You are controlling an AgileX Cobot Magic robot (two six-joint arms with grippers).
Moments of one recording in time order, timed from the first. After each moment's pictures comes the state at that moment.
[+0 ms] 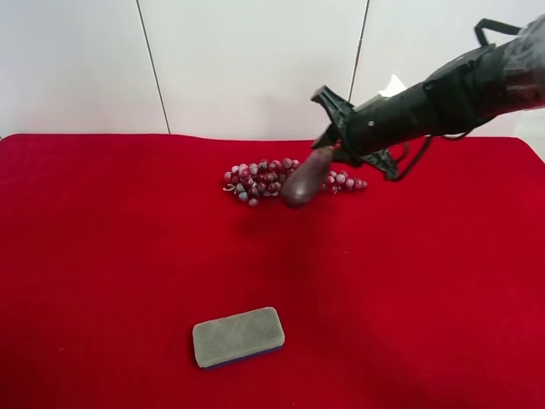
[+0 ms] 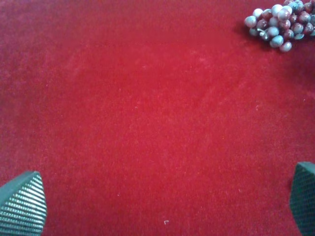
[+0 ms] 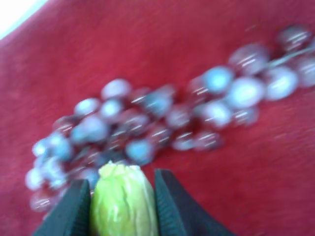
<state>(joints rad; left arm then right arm) 0.07 -0.01 -0.51 -0.20 1.07 0.14 0.30 1.83 -1.06 1.27 0.23 -0.37</state>
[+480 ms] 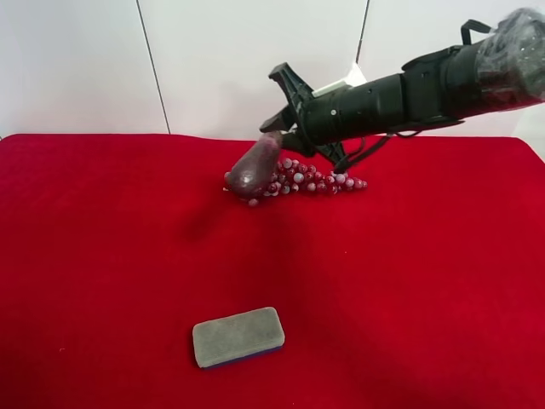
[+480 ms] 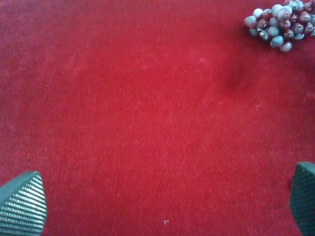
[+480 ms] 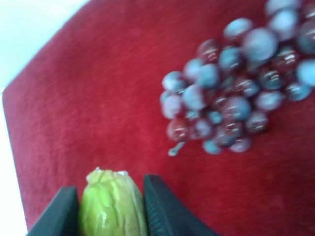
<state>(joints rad) 0.07 -0.01 -0.51 -0.20 1.07 0.14 0.42 1.83 -1.09 1.73 0.33 -0.76</state>
